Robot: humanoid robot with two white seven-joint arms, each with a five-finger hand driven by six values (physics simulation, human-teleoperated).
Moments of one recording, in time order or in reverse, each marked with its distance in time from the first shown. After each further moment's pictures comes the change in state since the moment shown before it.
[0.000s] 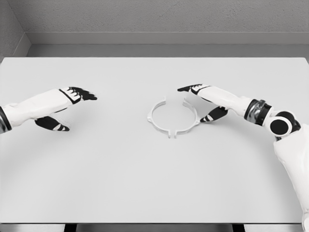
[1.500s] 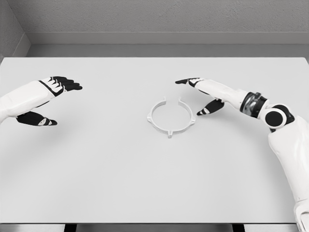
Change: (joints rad) left arm 0.065 0.002 0.150 -0.090 0.036 0.002 0.000; right arm -0.074 0.045 -0.003 0.104 0.003 0.000 0.000
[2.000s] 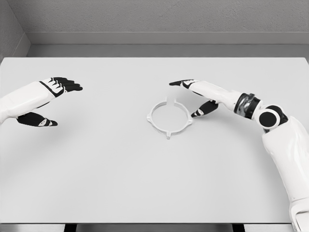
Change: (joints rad) left arm 0.005 -0.002 0.000 -0.002 0.002 0.000 0.000; right arm -0.002 0.026 0.015 0.001 0.000 0.000 0.000
